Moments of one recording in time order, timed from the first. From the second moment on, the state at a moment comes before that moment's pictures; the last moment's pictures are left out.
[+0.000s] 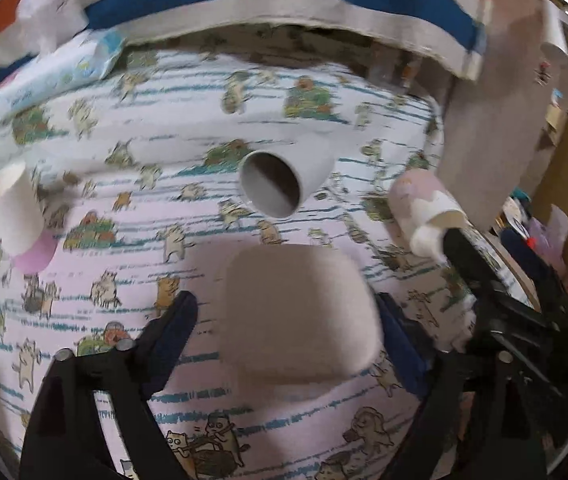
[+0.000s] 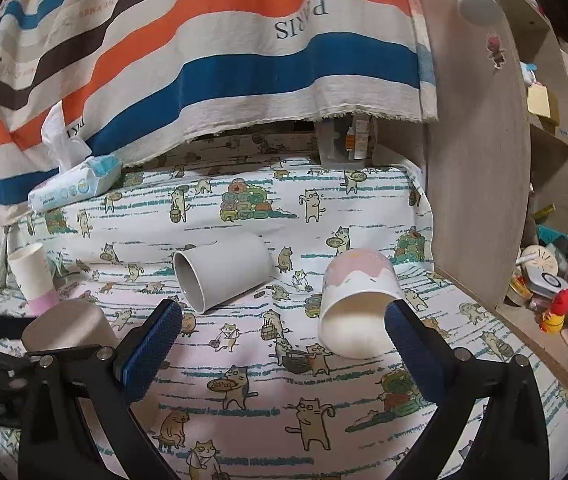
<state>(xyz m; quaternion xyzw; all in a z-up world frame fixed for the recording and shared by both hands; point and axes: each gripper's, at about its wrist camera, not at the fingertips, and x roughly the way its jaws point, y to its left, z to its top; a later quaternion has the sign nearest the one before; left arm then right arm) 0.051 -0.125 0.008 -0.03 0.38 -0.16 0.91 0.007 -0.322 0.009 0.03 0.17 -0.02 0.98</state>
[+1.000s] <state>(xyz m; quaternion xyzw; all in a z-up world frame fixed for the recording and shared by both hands) 0.033 -0.077 0.015 0.01 0.25 -0.10 0.96 0.007 -0.317 0.008 0.02 0.17 -0.02 0.98</state>
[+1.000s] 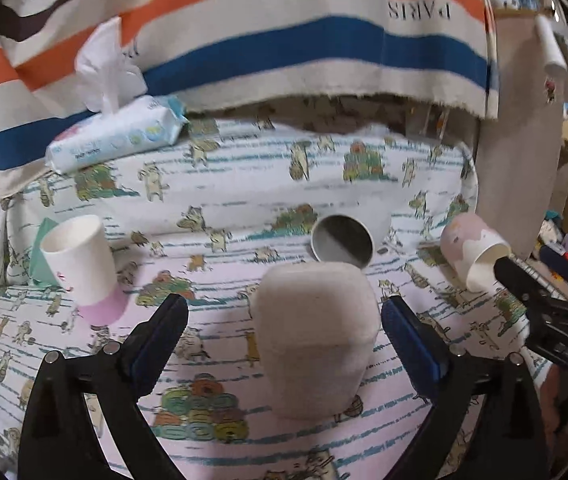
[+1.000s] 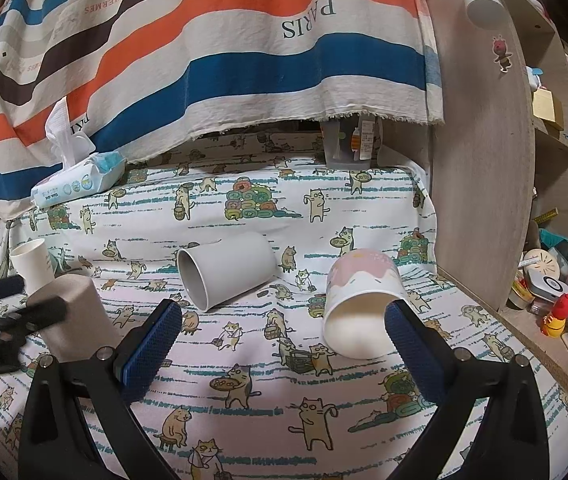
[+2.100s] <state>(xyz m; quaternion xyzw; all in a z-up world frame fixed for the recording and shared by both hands) -0.007 -0.009 0.000 0.01 0.15 -0.06 0.99 0.007 -0.302 0.009 -0.01 0.17 0.02 0.98</state>
